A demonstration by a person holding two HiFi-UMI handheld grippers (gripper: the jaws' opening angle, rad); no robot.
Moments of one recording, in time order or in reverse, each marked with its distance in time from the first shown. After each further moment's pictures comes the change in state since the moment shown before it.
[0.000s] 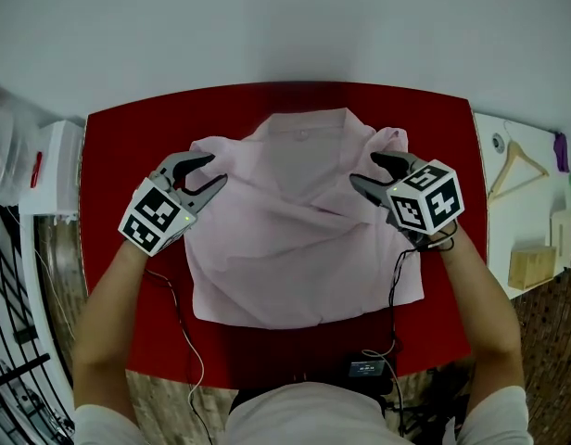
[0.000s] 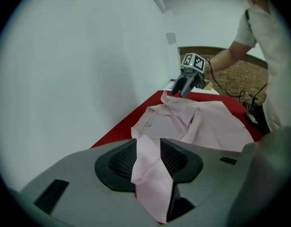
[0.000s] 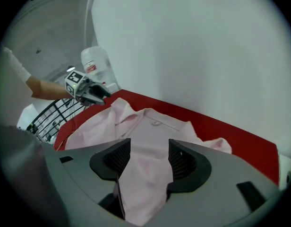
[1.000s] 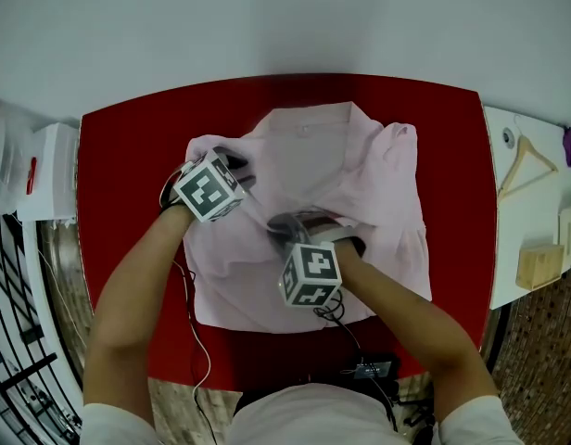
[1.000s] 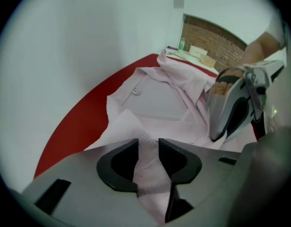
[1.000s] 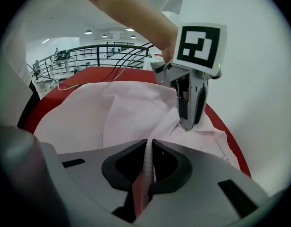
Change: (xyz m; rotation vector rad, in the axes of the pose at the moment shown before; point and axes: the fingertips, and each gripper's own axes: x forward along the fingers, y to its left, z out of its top) left arm 0.097 -0.028 -0.051 -0.025 0.421 -0.202; right arm 0.122 0.196 -0.042 -0.759 0.087 0.129
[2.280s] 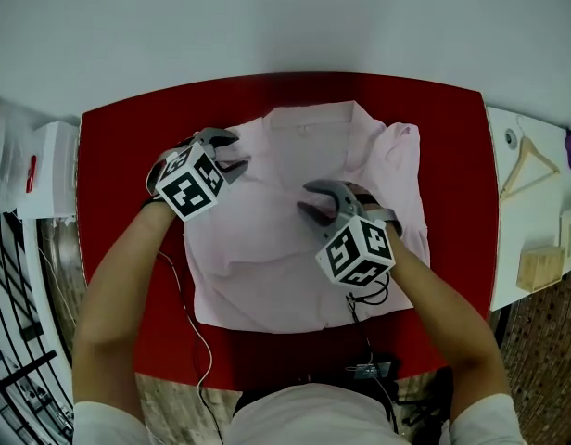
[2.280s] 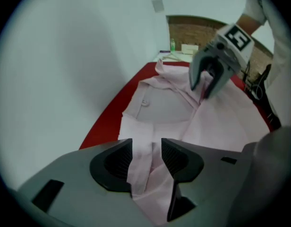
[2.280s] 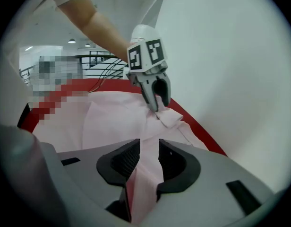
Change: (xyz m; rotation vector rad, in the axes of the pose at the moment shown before) left arm -0.032 0.031 0.017 0.184 -0.096 0.131; right arm -0.055 -0.077 -0.028 0.148 -0.097 -0.161
